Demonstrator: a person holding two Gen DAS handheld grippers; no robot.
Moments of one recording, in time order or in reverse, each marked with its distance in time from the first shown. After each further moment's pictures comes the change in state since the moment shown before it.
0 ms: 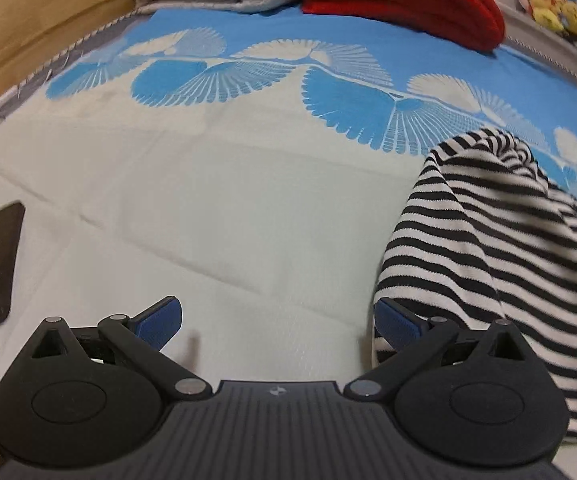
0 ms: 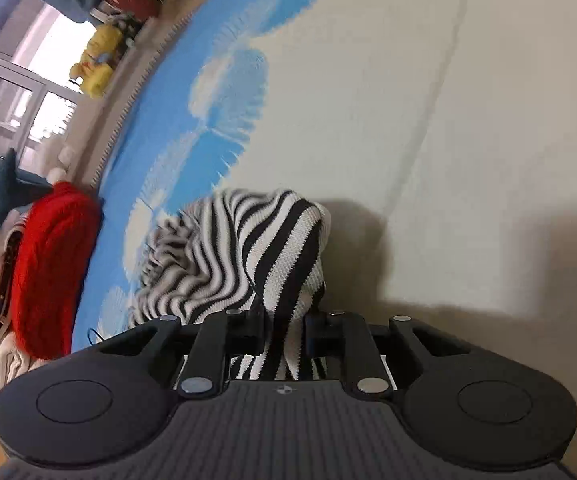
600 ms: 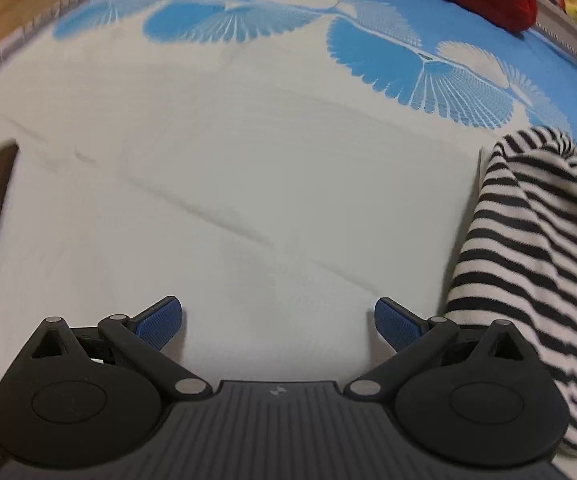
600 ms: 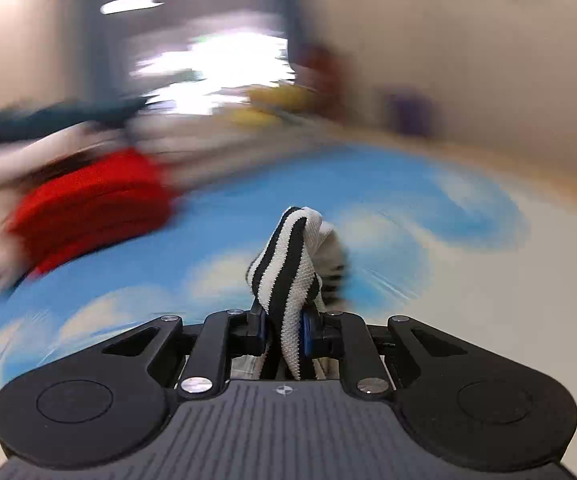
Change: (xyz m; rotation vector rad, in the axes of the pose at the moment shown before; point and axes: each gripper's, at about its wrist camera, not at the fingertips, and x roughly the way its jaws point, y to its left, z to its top) left arm 0.029 0.018 -0.004 -0.121 0.163 -0.019; right arm -0.051 0.185 -0.116 -0.912 -0.385 0.082
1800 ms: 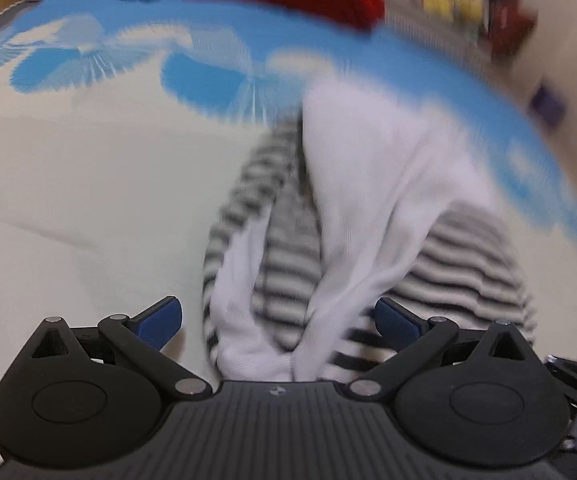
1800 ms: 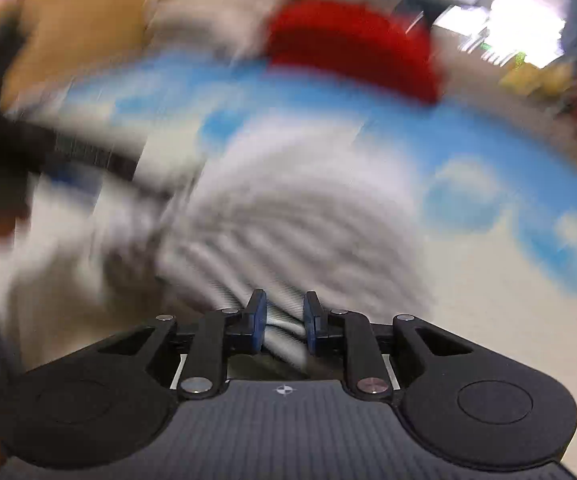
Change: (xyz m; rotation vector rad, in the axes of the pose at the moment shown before) left arm -0.038 -0.057 -0.033 0.255 -0.046 -0.324; right arm -0.061 0.097 -0.143 -0.549 0.433 0.491
